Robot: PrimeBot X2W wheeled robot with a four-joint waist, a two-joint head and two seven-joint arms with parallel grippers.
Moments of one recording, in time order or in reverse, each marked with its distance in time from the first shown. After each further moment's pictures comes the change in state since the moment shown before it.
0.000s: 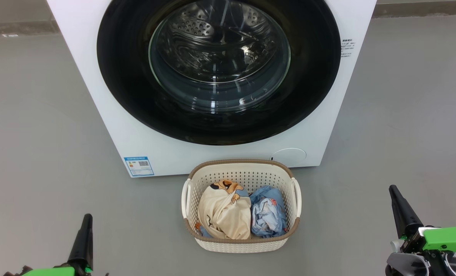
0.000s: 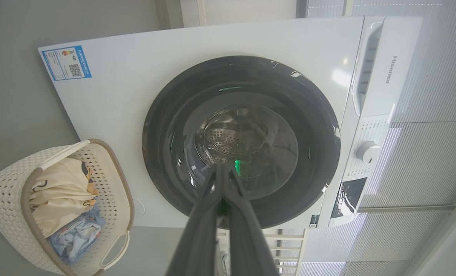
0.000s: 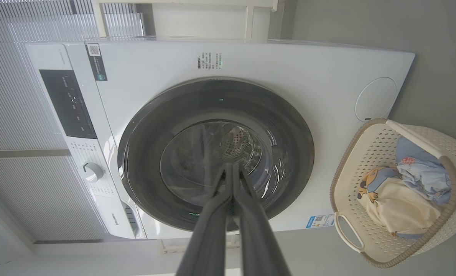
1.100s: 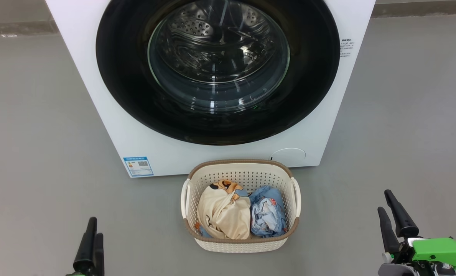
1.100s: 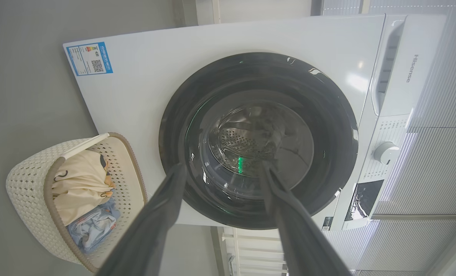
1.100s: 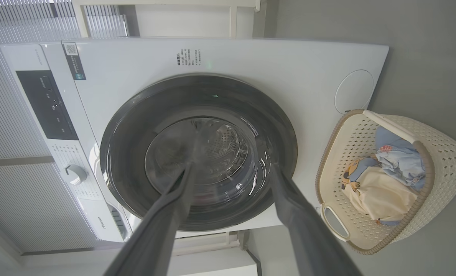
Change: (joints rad) left arm 0.032 -0.016 -0.036 0.018 0.009 0.002 -0.054; right arm 0.035 0.017 0.037 0.018 0.002 0.000 -0.042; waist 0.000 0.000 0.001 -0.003
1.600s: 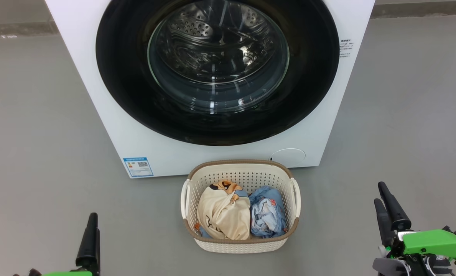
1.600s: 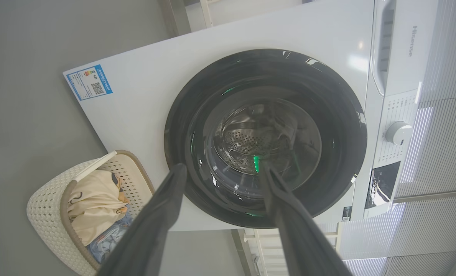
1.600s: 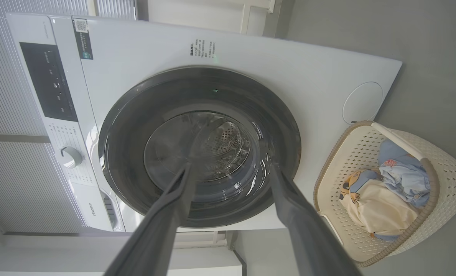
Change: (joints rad) left arm -0.012 0.026 -0.036 -0.006 0.121 0.000 -0.053; right arm -0.026 -0.023 0.067 -0.013 -0.071 0.000 -0.062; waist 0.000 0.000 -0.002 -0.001
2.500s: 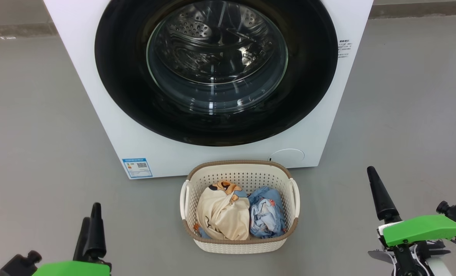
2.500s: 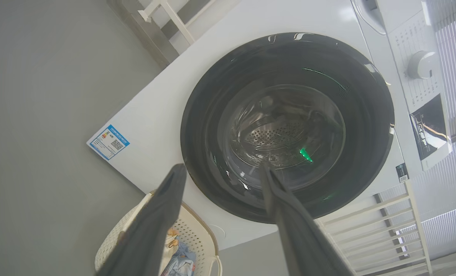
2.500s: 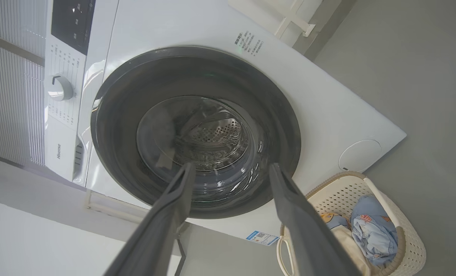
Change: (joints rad) left arm -0.026 0.000 -0.008 -0.001 0.397 0.008 -0.076; right arm -0.044 -0.049 0.084 -0.033 -0.321 0.000 -0.075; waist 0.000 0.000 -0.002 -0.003
